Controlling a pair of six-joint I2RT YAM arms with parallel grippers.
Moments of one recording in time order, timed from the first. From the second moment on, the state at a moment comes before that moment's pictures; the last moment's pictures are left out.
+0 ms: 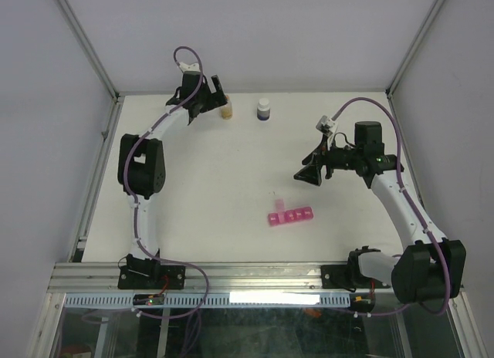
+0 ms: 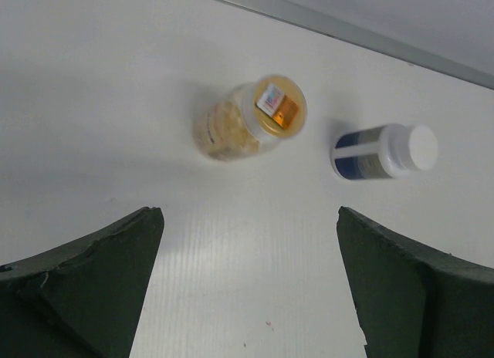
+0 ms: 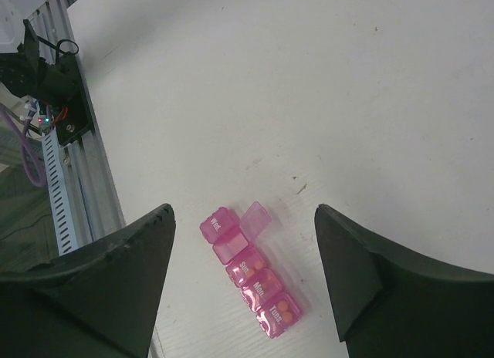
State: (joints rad) left arm -0.26 2.13 1.72 -0.13 0.02 -0.52; right arm 0.12 1.18 0.94 -0.51 -1.02 -0.30
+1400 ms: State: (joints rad) left arm -0.38 2.32 1.95 -0.33 -0.20 -0.29; right arm 0.11 1.19 0.91 -0.49 -1.08 -0.31
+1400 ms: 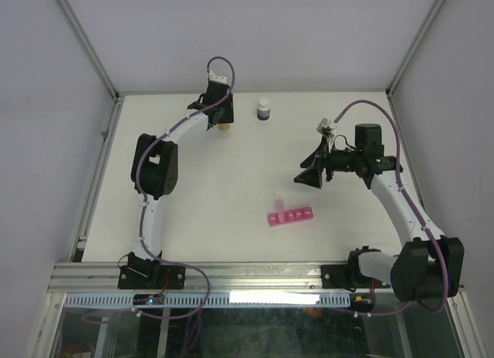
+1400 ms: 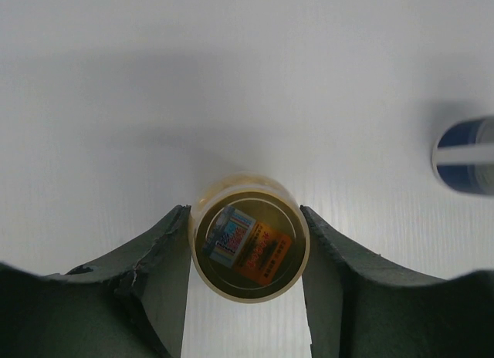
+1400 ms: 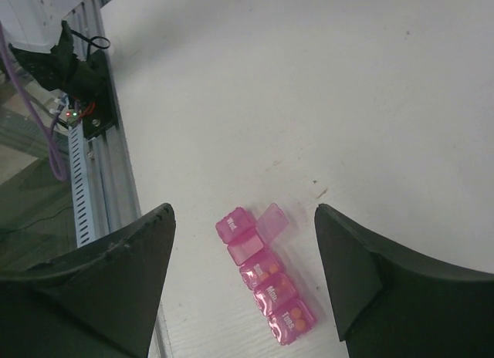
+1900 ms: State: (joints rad) left arm -0.61 1.31 1.01 0.02 0.06 -0.40; right arm 0.11 1.11 0.85 -0.58 -1.33 -0.67
